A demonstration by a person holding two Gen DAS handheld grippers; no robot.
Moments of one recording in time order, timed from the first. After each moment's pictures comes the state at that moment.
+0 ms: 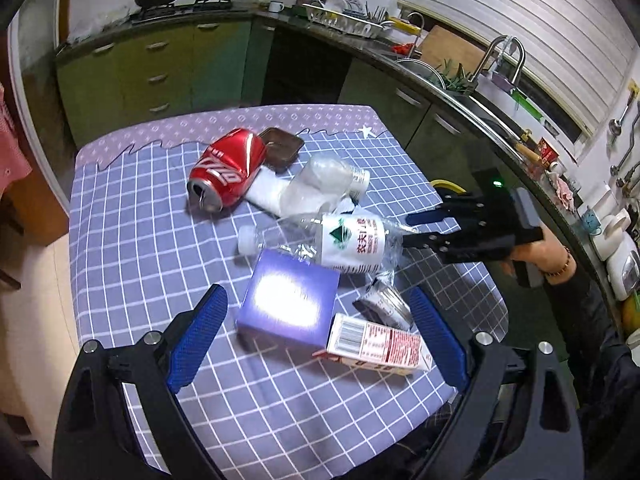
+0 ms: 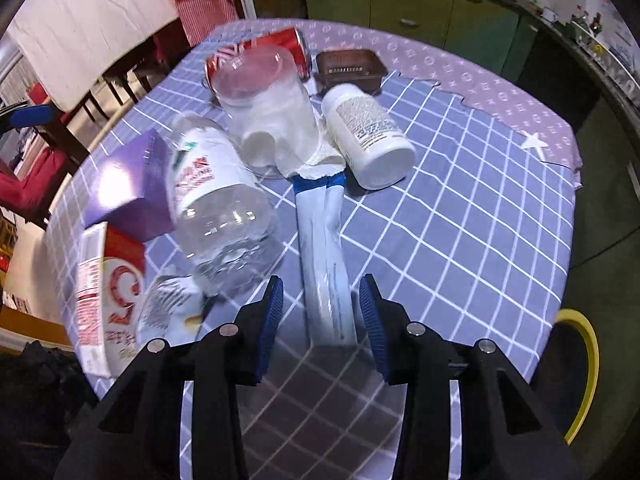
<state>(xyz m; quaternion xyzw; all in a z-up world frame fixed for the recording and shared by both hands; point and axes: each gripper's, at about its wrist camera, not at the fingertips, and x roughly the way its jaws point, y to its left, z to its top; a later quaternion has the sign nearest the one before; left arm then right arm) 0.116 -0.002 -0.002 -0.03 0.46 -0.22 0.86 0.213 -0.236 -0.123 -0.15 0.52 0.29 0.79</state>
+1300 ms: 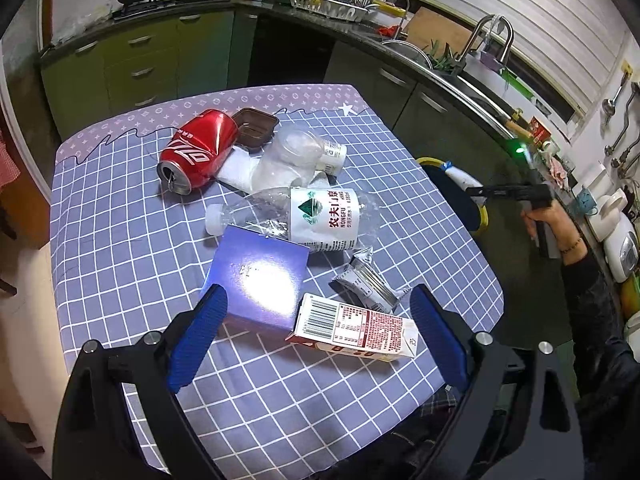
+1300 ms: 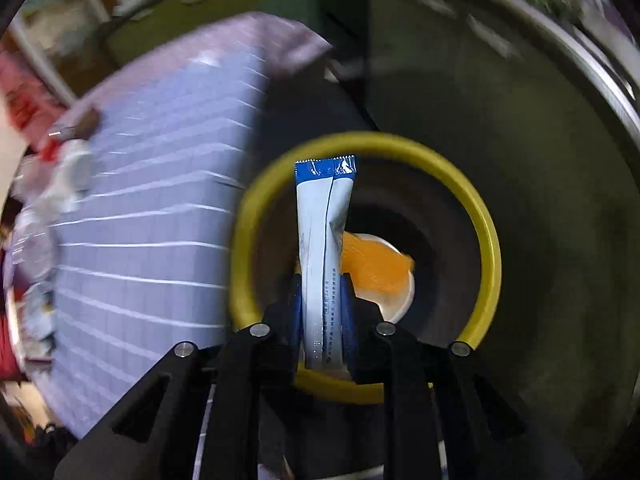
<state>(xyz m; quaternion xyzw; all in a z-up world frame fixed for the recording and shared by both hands) 0.106 -0.035 -0.017 -0.01 0.47 -0.24 0.85 0.211 -0.502 -0.155 0.04 0.57 0.03 0.82</state>
